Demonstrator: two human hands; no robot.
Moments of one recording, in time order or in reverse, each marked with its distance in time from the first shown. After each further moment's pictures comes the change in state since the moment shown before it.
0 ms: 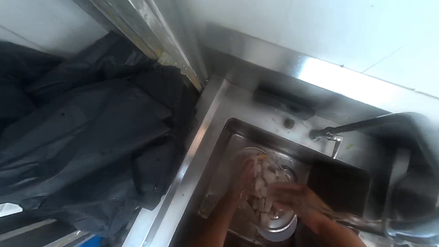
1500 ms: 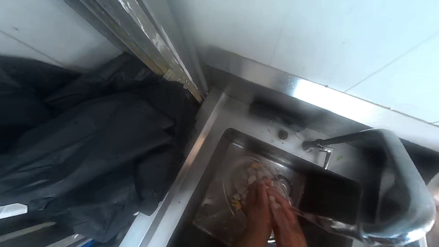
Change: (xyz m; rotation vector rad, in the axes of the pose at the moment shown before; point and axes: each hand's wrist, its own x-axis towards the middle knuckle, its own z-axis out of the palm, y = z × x) left_hand 0.001 0.148 0.000 -0.758 0.253 -0.626; right_hand -0.011 0.047 0.054 0.172 0.195 -0.624
